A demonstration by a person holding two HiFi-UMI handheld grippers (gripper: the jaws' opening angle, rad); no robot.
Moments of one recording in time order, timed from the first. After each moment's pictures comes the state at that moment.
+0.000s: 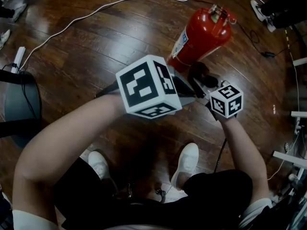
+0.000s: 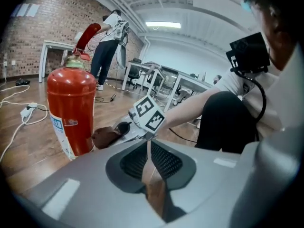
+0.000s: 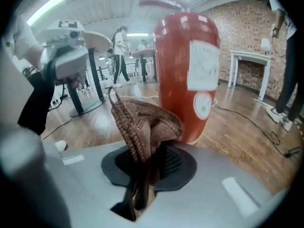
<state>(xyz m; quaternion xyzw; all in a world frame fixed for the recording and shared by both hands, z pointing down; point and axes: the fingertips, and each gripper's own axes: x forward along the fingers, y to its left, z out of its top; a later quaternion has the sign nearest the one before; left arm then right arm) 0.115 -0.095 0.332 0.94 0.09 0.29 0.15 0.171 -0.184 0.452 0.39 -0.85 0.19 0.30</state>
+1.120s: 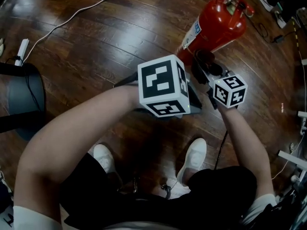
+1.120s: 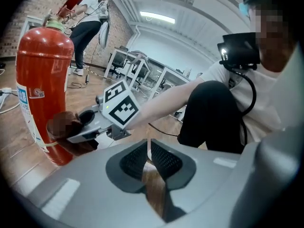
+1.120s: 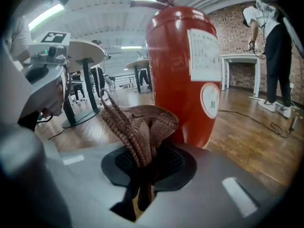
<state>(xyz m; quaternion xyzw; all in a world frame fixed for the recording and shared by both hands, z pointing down) 0.114 -0.048 0.368 0.91 0.21 0.31 0.17 0.158 -0.217 0.466 0.44 -0.85 0.19 0.23</state>
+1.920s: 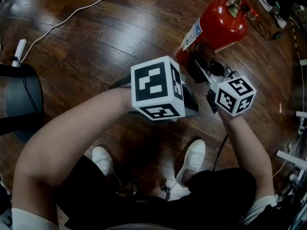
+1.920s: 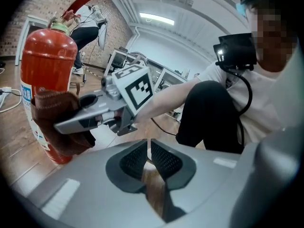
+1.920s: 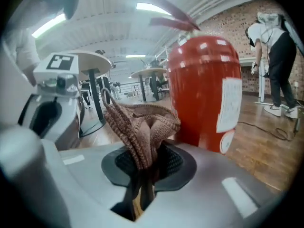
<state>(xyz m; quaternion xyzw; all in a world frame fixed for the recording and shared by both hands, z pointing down) 0.101 -0.050 0.365 0.91 0.22 0.31 0.17 0.118 -0.213 0.397 0.41 -0.87 0.17 0.18</state>
